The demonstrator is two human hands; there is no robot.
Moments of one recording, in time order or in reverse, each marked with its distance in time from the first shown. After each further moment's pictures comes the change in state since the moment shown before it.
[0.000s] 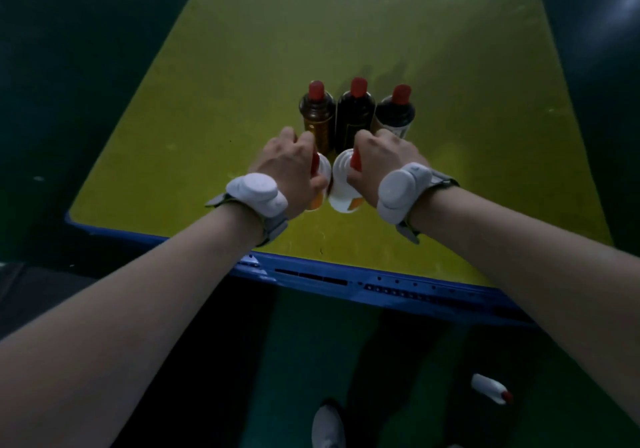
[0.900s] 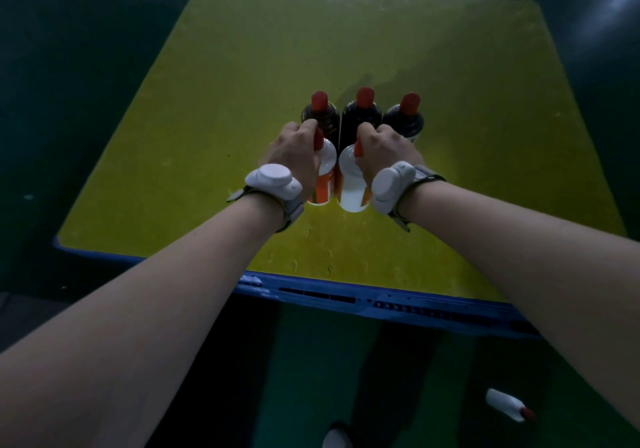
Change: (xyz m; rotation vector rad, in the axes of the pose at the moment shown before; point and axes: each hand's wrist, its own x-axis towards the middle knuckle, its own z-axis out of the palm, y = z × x) left_hand 0.065 -0.025 0.037 -0.129 0.146 -0.060; right_hand 0.060 0.011 0.036 0.015 0.111 0.086
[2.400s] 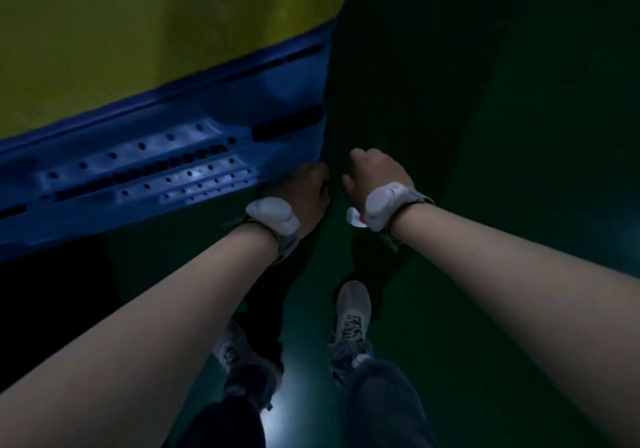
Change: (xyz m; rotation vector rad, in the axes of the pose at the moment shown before) left_hand -0.319 0.356 0.450 -0.032 -0.807 0.381; right_hand -0.428 0.474 0.215 0.190 -0.446 0.596
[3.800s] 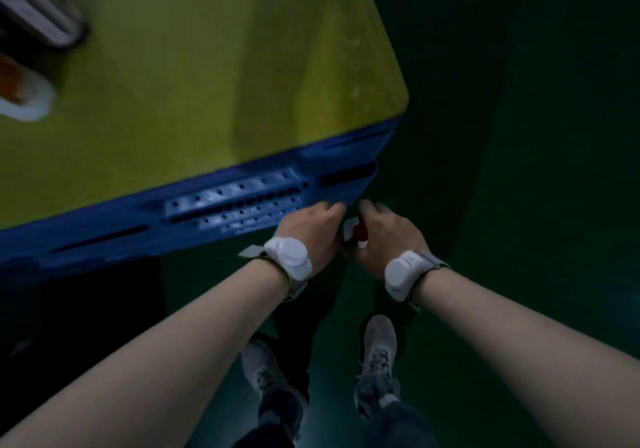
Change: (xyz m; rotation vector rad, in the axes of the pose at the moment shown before) left_hand -0.086 -0.023 -0.118 0.135 0.111 0.123; right_hand -0.078 -0.095 -0.028 0.078 0.202 -0.220
